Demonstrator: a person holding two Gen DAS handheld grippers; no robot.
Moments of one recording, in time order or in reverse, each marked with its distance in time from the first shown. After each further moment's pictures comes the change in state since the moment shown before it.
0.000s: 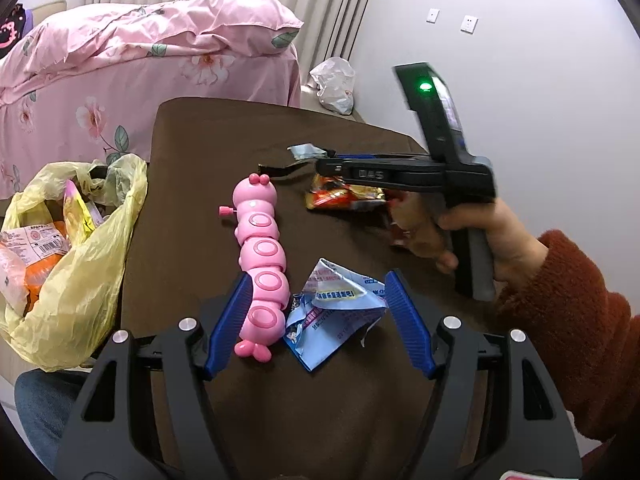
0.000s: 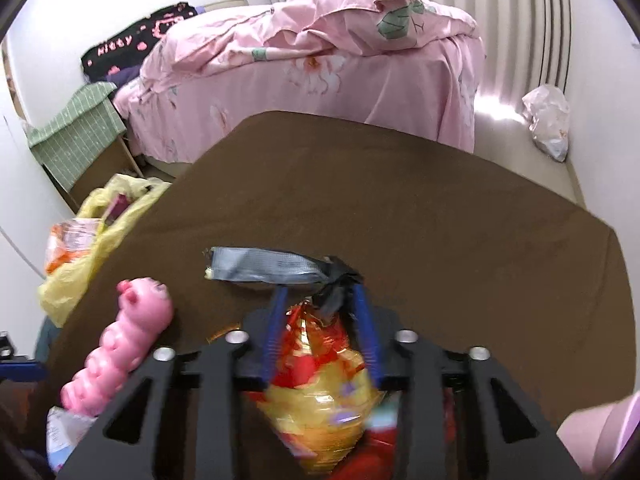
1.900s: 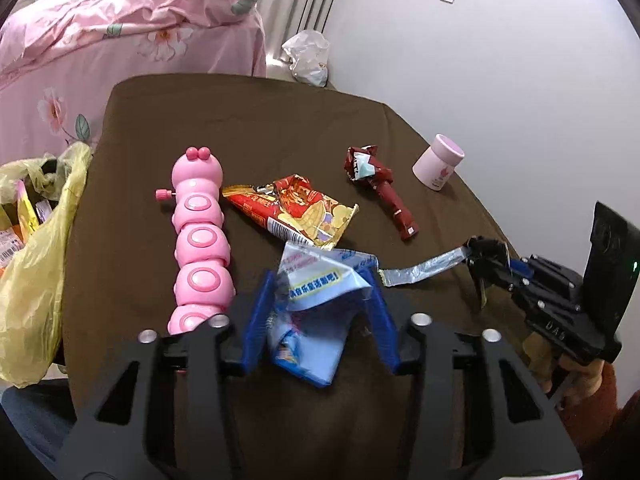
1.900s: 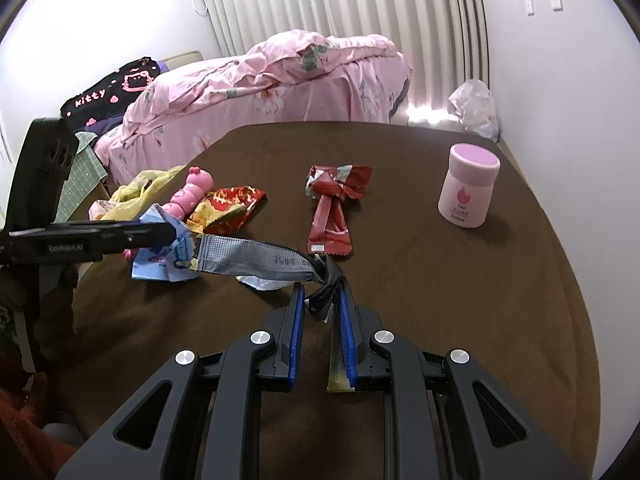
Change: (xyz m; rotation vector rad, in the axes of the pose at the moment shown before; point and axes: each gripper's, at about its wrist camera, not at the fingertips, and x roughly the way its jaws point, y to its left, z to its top) left arm 0.035 -0.022 0.000 0.058 0.091 -0.075; right arm -0.156 0.002 -0.172 0.148 -0.177 -0.126
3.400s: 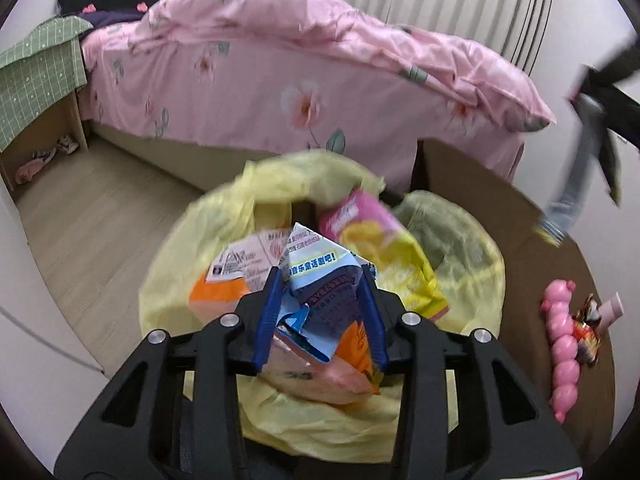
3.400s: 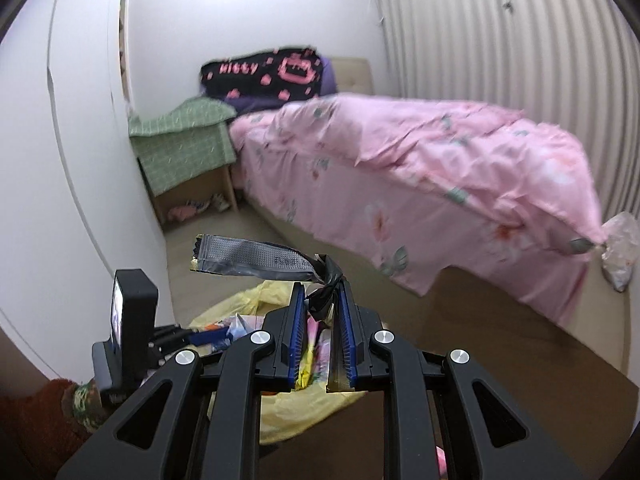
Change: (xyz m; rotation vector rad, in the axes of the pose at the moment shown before) left arm -0.085 0.237 -0.032 -0.429 -0.227 0.474; right arm 0.127 0.271 0.207 -0.421 -0.001 0.423
